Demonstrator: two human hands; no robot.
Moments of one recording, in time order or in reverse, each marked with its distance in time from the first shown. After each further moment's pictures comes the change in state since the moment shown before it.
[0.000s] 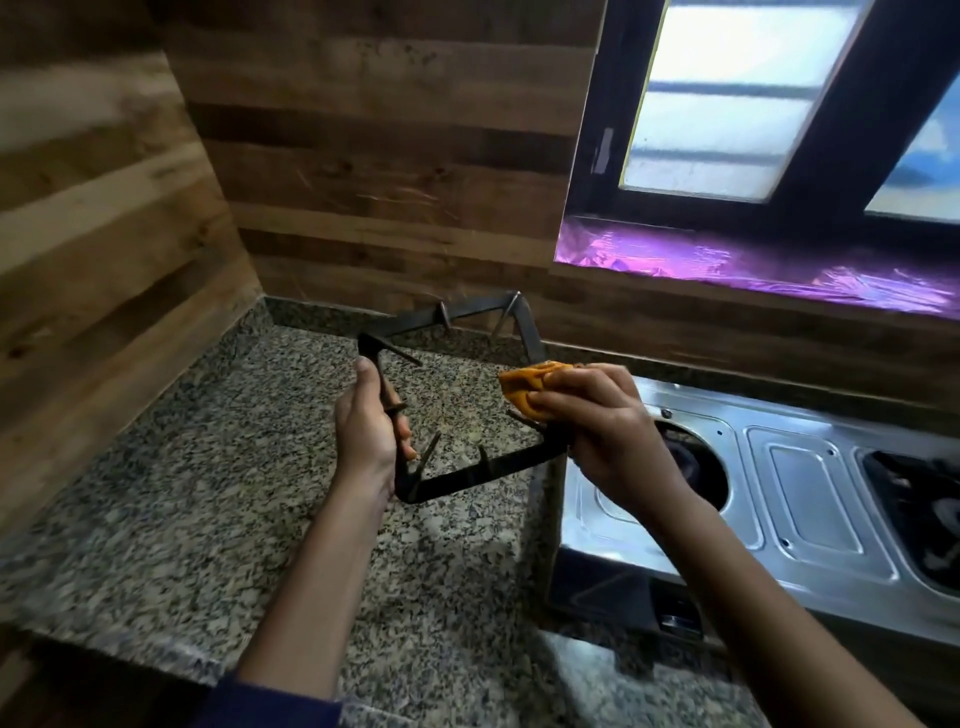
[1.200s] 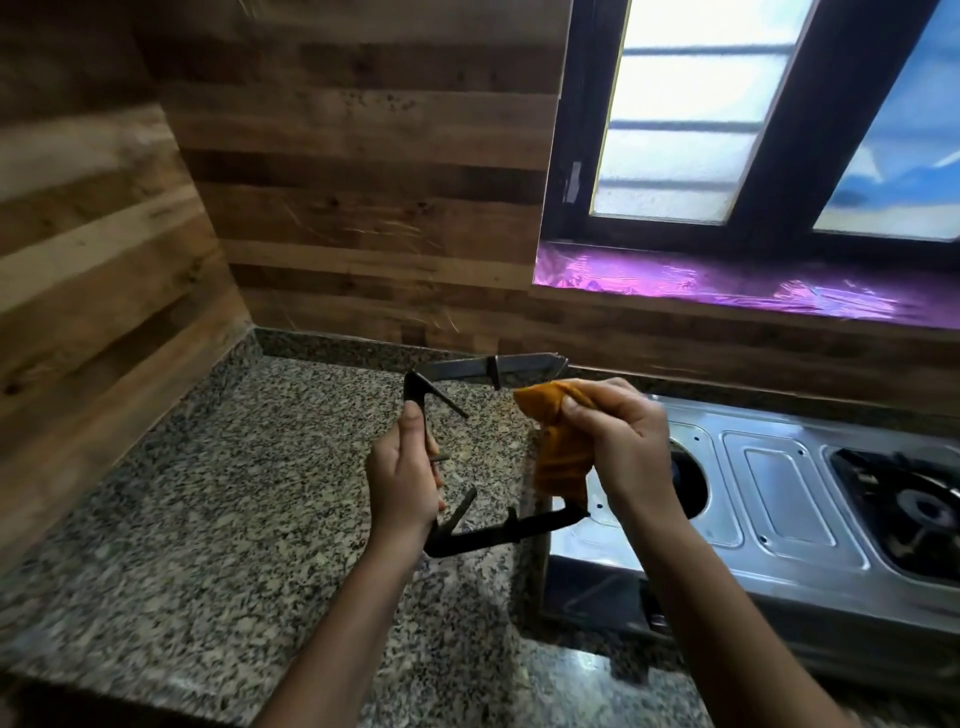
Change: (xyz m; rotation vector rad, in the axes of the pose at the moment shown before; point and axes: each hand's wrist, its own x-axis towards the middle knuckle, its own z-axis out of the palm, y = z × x) left_hand -0.056 -0.007 0.014 0.215 -0.071 0.226; right_hand 0.012 -0.060 -0.029 0.702 0.330 0.762
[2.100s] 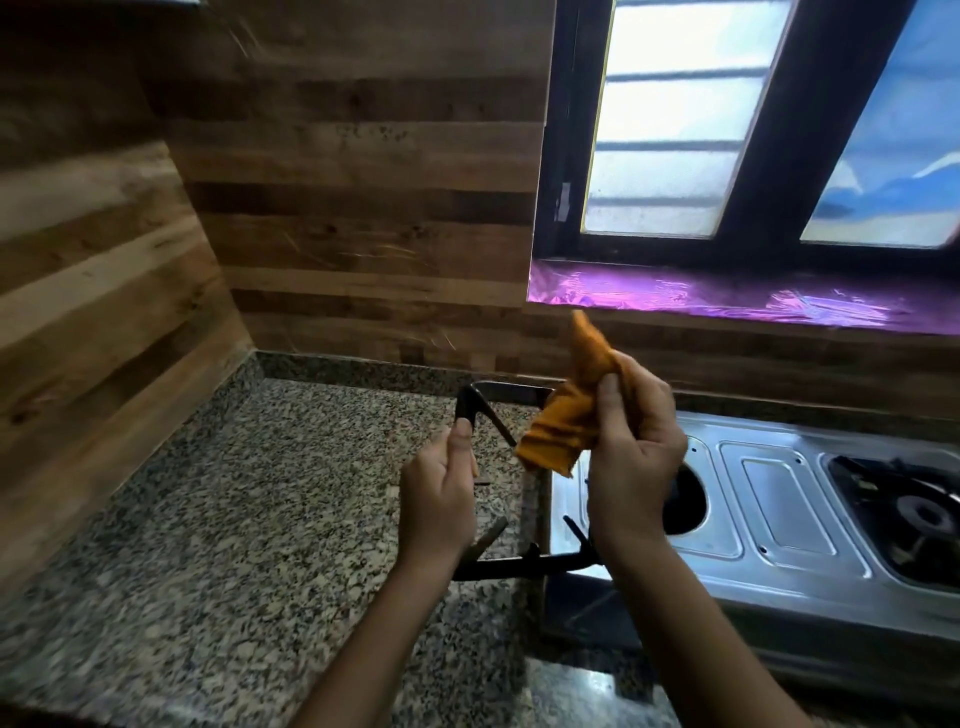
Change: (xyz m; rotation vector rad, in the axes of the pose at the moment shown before) left_hand -0.015 0.013 0.019 0.253 -0.138 0.272; right_hand -0.004 0.004 0.012 0.167 0.379 -0.256
